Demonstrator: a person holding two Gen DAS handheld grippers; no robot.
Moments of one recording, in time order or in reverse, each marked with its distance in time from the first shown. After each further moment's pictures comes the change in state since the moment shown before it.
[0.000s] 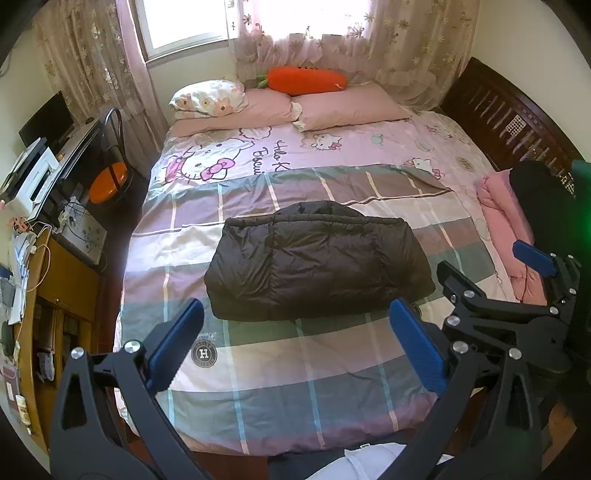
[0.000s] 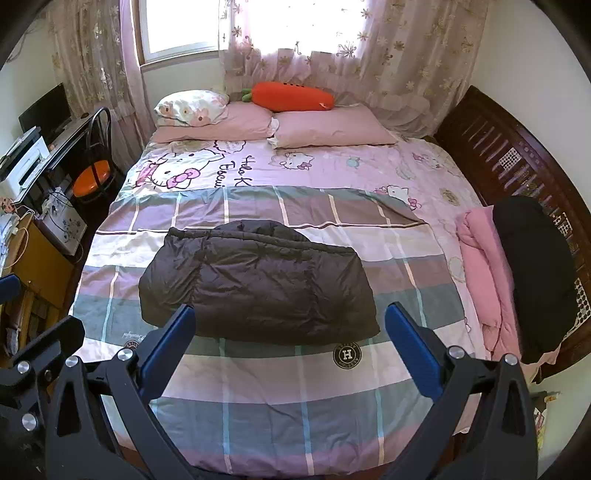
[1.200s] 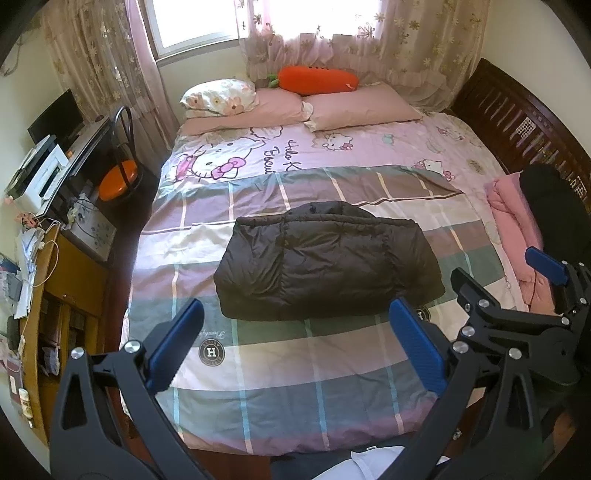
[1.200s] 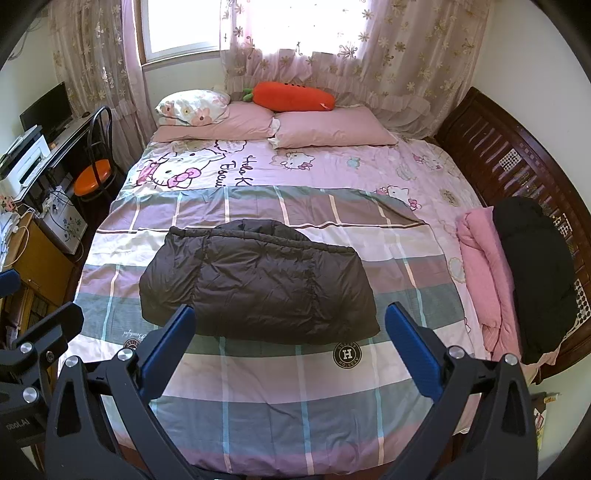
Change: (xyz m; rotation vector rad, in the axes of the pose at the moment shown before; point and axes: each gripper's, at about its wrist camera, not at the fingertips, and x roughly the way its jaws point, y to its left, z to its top) left arm 0.004 0.005 0.002 -0.016 0.001 0.046; right arm 0.003 0.002 -0.003 -0.011 -0.002 0.002
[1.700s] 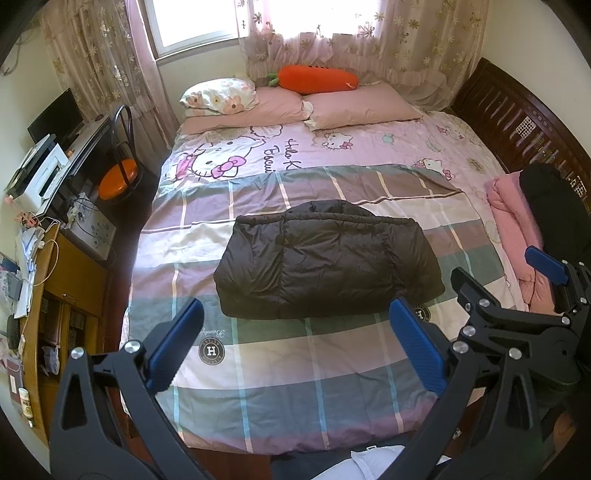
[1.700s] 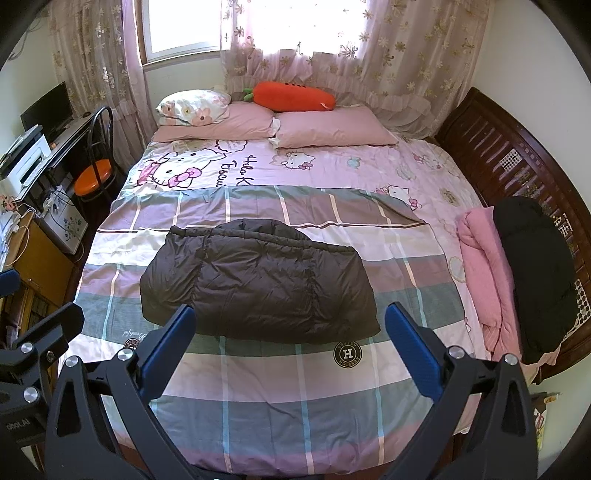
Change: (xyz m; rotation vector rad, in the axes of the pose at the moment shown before) left arm 0.001 -0.001 -0.001 -0.003 0.004 -0.006; right arm -0.001 0.000 -0.001 0.002 -0.001 0.000
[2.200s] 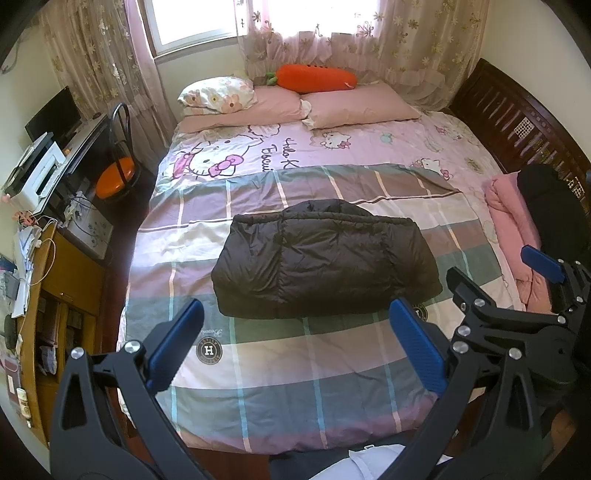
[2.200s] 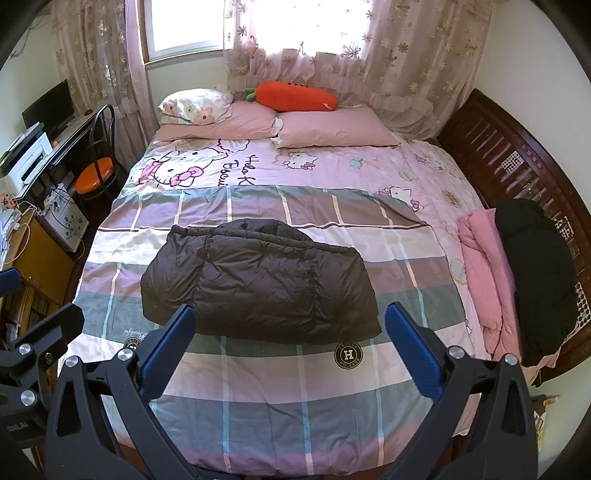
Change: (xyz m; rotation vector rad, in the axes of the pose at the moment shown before) left arm 0.000 -0.001 -0.003 -0.008 0.006 -0.010; right arm 0.000 0.004 0.000 0.000 0.001 -0.002
